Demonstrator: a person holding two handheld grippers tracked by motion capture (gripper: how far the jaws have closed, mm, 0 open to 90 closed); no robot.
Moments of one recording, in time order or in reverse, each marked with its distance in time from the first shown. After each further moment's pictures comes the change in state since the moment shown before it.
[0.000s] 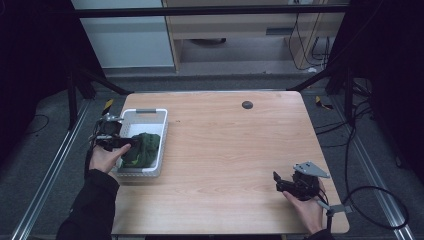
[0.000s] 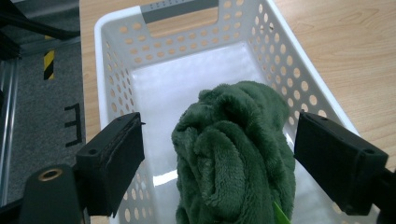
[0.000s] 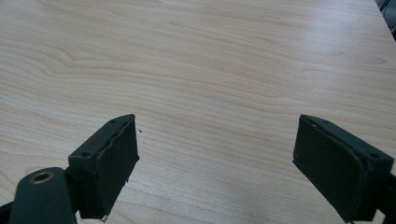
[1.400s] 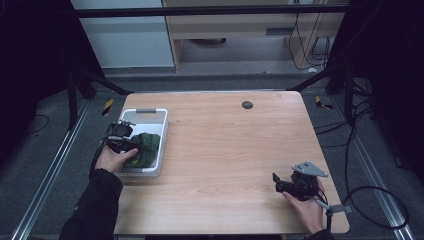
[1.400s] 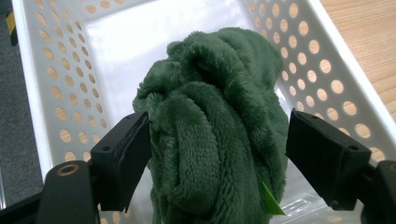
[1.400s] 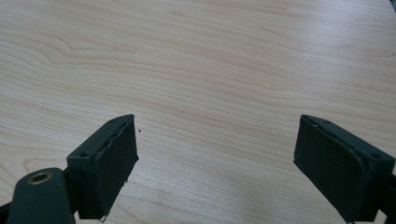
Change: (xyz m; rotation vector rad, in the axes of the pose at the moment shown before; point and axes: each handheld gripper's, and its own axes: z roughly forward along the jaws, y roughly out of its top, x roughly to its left) left arm -0.012 -0.003 0.028 0.201 -0.050 0.044; right arm 0.000 -0.001 0.003 0.030 0.005 -0.012
